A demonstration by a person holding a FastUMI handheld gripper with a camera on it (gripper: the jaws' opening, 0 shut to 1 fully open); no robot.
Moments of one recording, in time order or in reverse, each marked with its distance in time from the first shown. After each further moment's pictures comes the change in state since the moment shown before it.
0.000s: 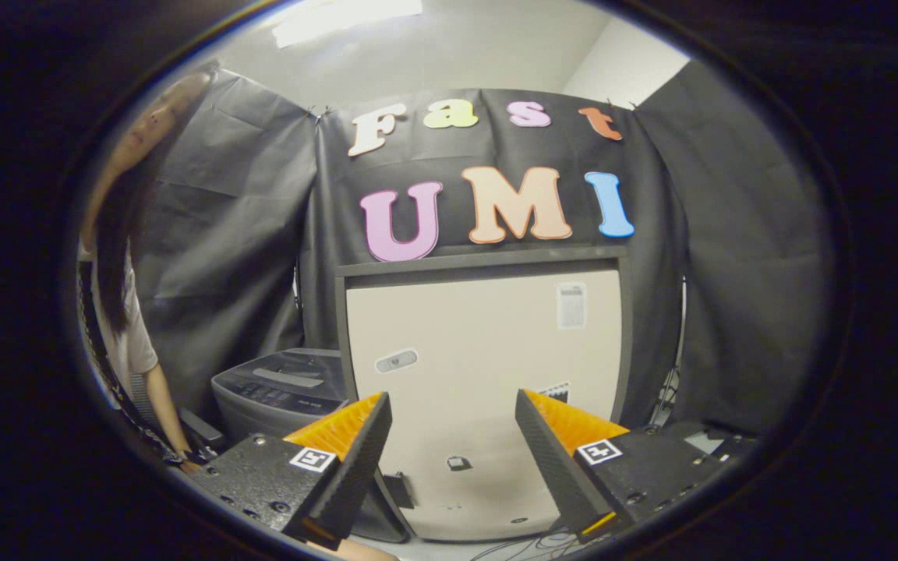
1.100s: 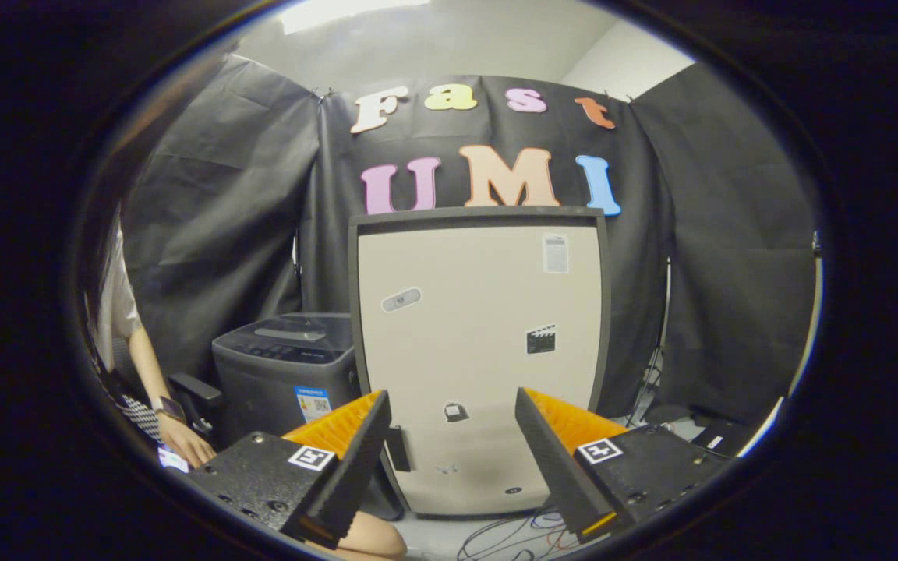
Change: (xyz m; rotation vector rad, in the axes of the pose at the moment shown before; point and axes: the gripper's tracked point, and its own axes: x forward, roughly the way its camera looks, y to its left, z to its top) arm -0.040 0.008 -0.050 -0.059 0.100 -0.031
